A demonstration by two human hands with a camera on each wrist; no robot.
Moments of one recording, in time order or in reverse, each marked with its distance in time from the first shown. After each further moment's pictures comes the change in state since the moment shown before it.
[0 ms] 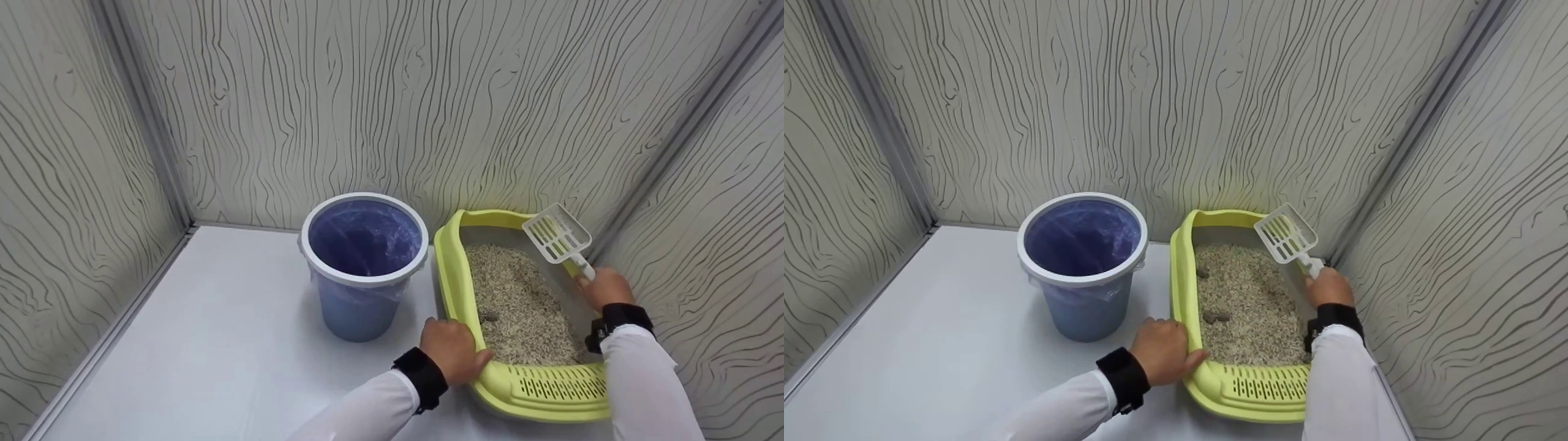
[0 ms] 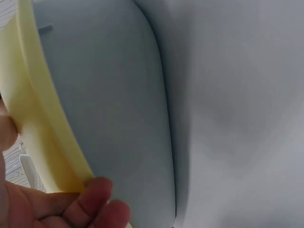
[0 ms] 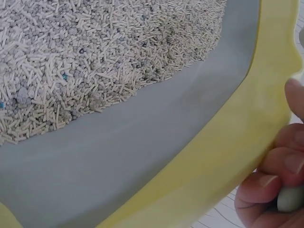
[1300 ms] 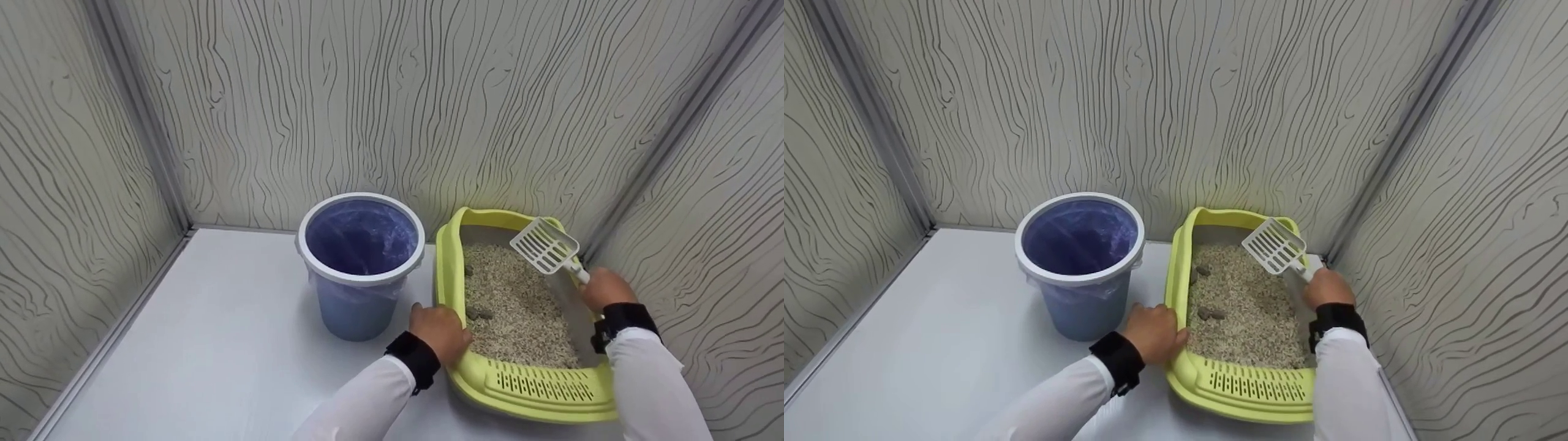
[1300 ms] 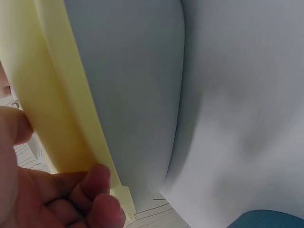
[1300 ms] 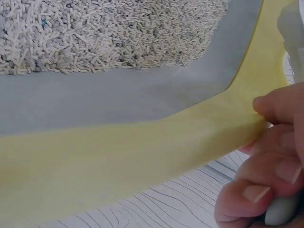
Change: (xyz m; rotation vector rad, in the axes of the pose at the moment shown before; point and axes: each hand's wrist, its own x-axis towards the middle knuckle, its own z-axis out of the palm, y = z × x) left_hand 0.011 -0.021 -0.010 -0.103 -0.097 -0.075; right_hand -0.016 -0.011 -0.013 -0.064 -0.183 -0.022
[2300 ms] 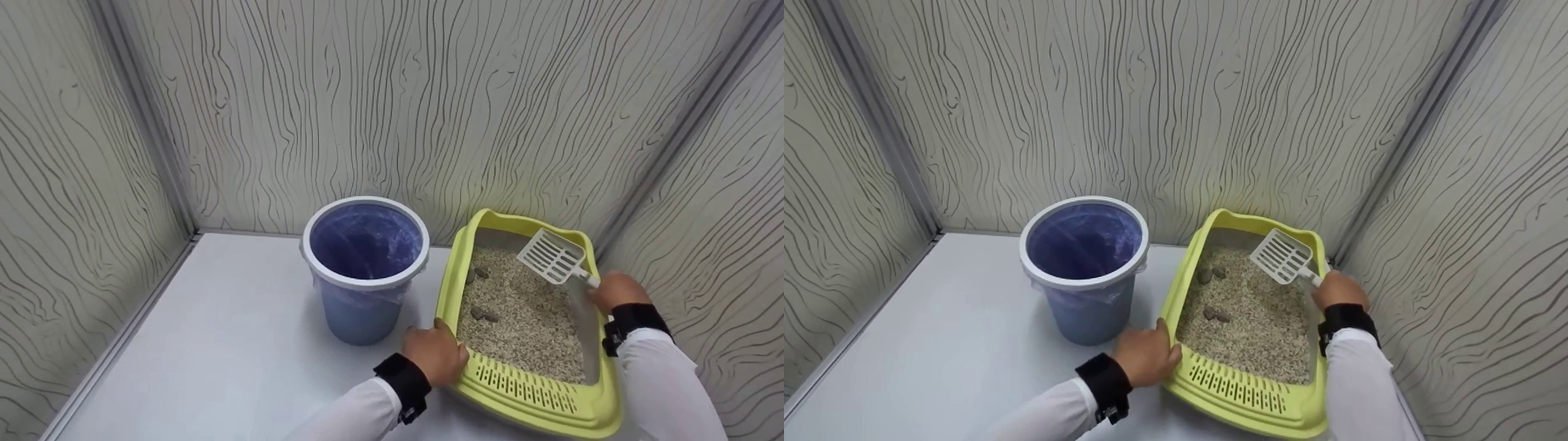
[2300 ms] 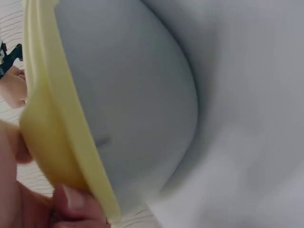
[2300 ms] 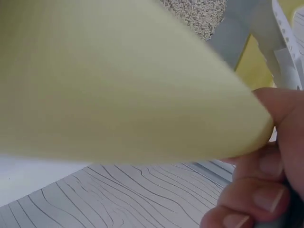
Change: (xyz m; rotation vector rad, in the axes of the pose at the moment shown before) left_hand -0.024 -0.009 0.010 0.006 -0.068 -0.014; right_hand -0.003 0.000 -0.007 0.041 -0.063 0.096
